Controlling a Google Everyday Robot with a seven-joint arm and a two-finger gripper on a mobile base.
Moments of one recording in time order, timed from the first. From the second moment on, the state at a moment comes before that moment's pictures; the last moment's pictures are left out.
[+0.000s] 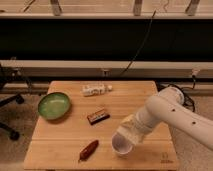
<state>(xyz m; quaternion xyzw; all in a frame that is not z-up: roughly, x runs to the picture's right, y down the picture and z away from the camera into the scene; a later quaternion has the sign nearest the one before) 0.126 0.207 0.651 -0.23 -0.25 -0.36 0.87</state>
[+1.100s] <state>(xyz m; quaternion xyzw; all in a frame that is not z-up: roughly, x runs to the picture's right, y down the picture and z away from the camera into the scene) 0.119 0.227 0.627 -0.21 -0.28 -0.42 0.84</state>
